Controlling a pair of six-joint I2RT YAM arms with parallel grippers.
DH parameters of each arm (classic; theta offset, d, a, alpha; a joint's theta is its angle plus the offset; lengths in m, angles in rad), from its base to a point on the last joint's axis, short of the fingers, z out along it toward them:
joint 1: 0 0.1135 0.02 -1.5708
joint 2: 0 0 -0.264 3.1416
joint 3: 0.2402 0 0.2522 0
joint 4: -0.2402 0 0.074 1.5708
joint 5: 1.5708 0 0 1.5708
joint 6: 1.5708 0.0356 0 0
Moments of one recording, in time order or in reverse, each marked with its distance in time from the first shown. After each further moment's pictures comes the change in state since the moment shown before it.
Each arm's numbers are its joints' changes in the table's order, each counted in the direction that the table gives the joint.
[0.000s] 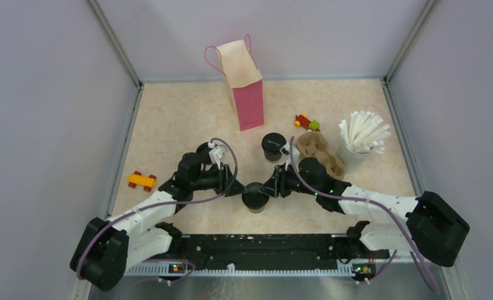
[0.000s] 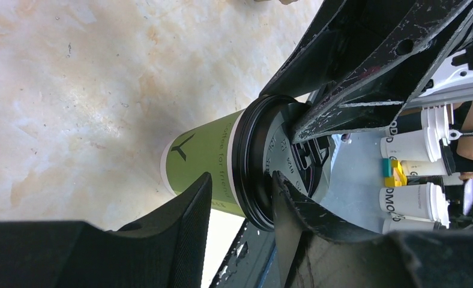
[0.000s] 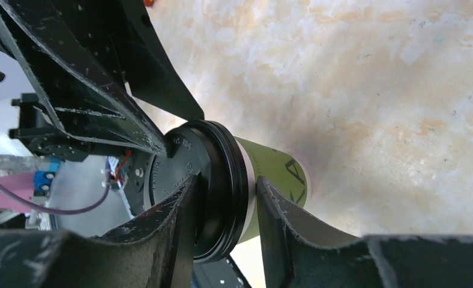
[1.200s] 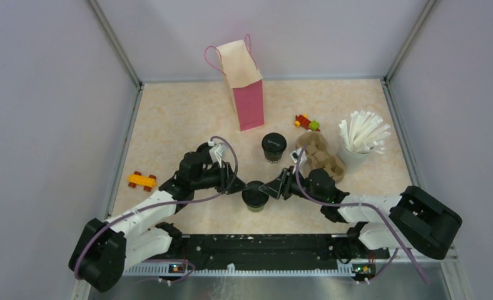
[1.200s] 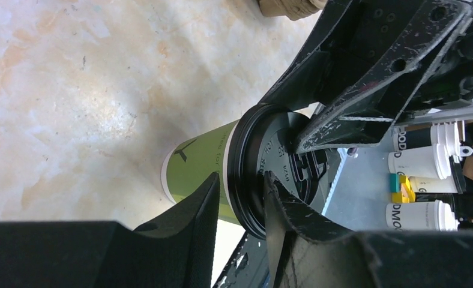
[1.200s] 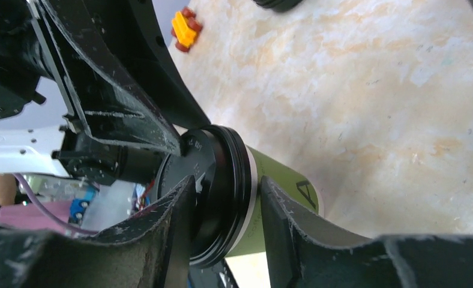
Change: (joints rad) left arm -0.032 0.009 0.031 -0.007 -0.078 -0.021; right arm -0.009 0.092 -0.253 0.615 0.037 0.140
